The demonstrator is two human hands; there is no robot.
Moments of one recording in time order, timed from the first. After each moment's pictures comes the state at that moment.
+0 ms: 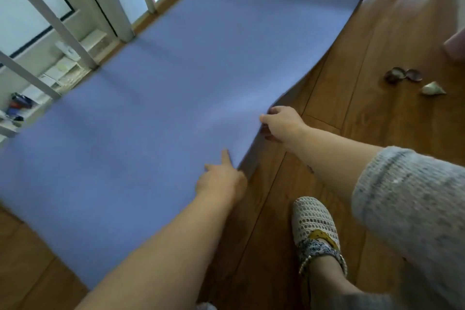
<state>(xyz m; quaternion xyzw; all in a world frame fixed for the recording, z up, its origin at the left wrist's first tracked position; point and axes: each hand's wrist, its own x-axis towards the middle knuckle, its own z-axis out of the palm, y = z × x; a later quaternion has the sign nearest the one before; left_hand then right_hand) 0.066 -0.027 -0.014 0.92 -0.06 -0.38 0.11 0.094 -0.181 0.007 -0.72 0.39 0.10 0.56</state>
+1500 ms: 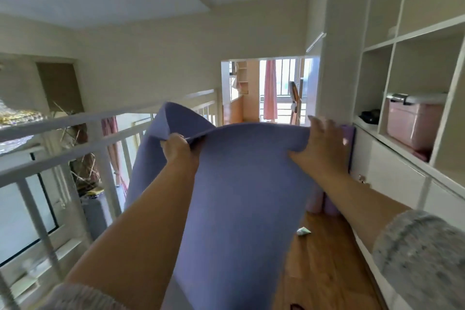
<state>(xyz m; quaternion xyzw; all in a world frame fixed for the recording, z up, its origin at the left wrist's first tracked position) -0.095 -0.049 0.559 0.41 0.03 -0.08 0.91 -0.267 -0.236 0.535 -0.84 0.35 -0.41 0.06</state>
